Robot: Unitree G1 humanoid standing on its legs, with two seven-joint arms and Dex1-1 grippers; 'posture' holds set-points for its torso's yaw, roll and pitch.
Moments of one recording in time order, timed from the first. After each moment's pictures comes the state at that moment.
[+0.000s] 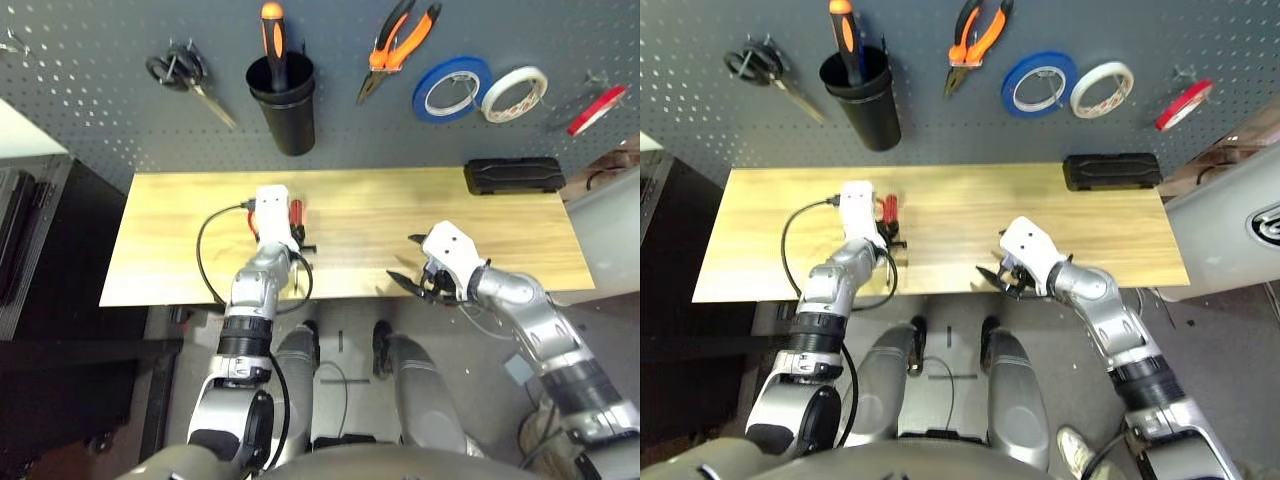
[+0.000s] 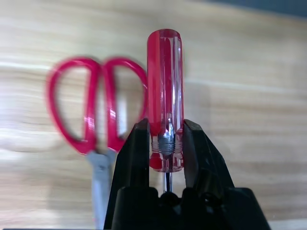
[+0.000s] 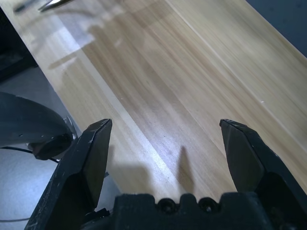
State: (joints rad) left arm -0.41 -0.05 0.16 0.04 -0.14 0.77 0.05; right arm -0.20 -0.45 0.19 0.10 -0.01 0.13 0.70
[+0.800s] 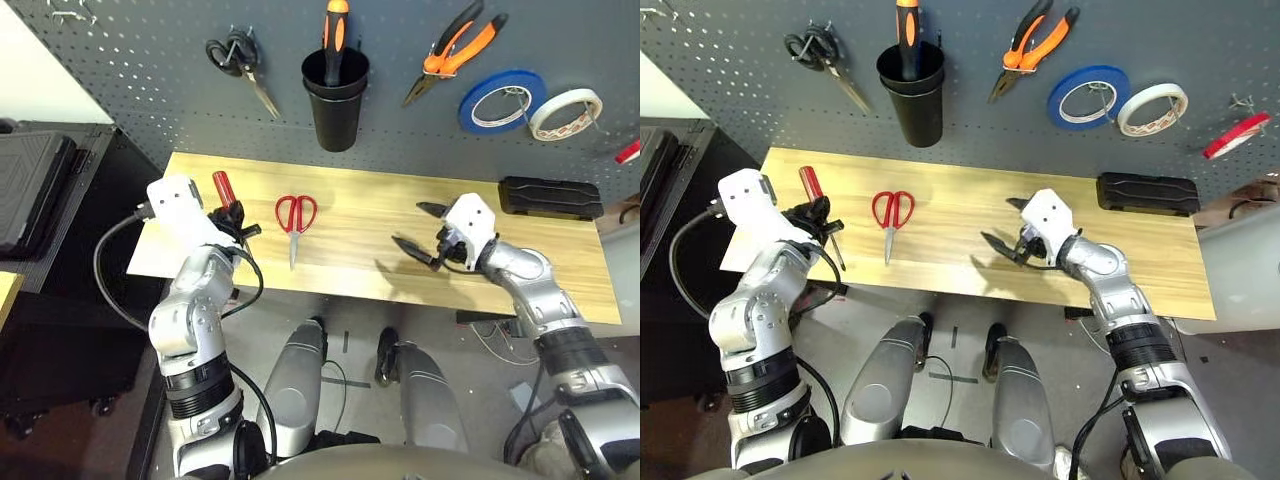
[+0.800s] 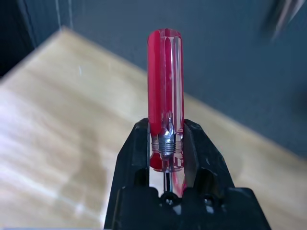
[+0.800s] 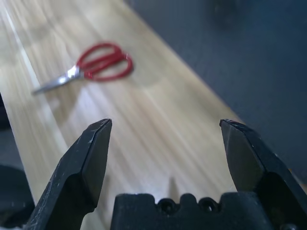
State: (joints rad) left arm -0.29 0.00 0.37 -0.46 -0.32 0.79 0.07; right arm -0.34 -0.45 0.01 0.36 0.19 -0.20 0.82
